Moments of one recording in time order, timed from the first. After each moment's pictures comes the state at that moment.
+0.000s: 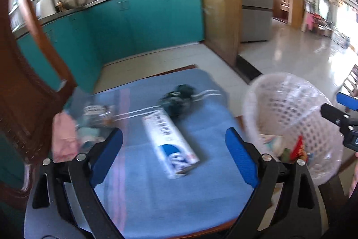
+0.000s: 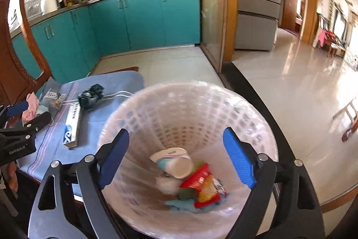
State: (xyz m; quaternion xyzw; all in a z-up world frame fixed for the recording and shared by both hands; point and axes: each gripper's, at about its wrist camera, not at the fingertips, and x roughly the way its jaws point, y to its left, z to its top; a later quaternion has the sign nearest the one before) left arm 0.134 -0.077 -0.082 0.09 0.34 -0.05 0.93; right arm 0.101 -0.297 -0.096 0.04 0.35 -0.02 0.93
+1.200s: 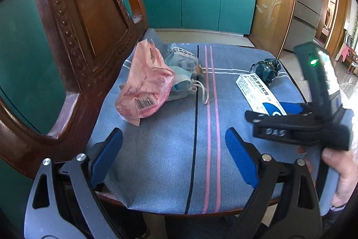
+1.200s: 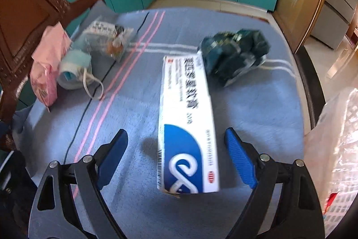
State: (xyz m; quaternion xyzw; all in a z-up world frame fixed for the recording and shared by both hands) left arm 0.106 0.080 -0.122 -0.01 0.40 0.05 0.92; right arm 0.223 -0.060 -0.195 -0.03 0.50 0.14 0.85
